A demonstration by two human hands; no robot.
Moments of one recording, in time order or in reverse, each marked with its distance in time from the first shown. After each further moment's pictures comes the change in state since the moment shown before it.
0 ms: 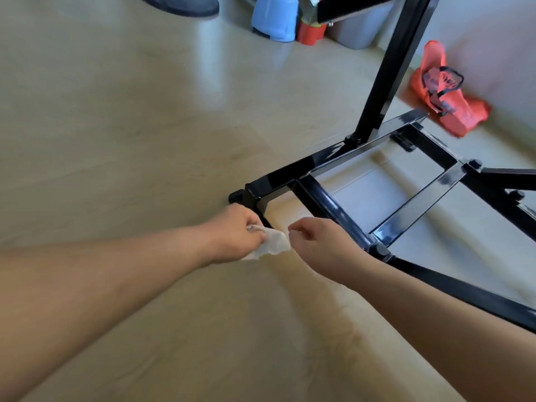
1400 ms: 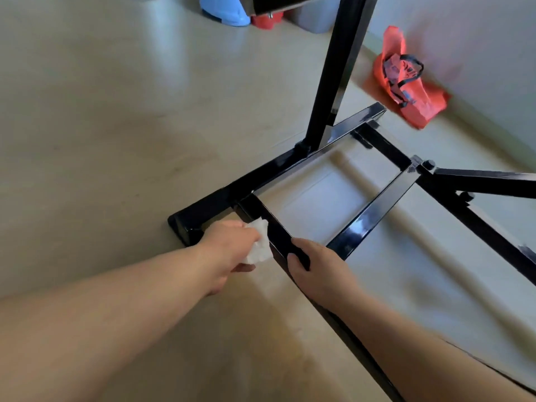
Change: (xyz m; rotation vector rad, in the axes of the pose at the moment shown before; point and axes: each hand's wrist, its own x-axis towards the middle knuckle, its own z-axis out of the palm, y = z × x) left_hand 0.089 0.099 0.048 -0.764 0.020 -0.463; right_hand 0.034 0.104 -0.064 -0.189 0.079 0.118
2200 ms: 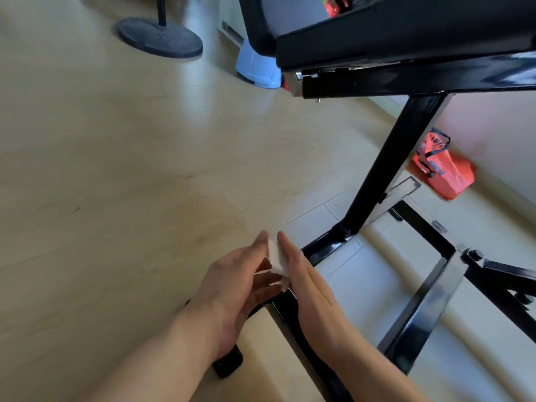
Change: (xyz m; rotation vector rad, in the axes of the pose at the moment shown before) left_hand 0.049 0.090 -0.069 -0.512 -0.132 0.190; right_hand 0.100 -0.147 -0.047 0.864 -0.135 -0.214
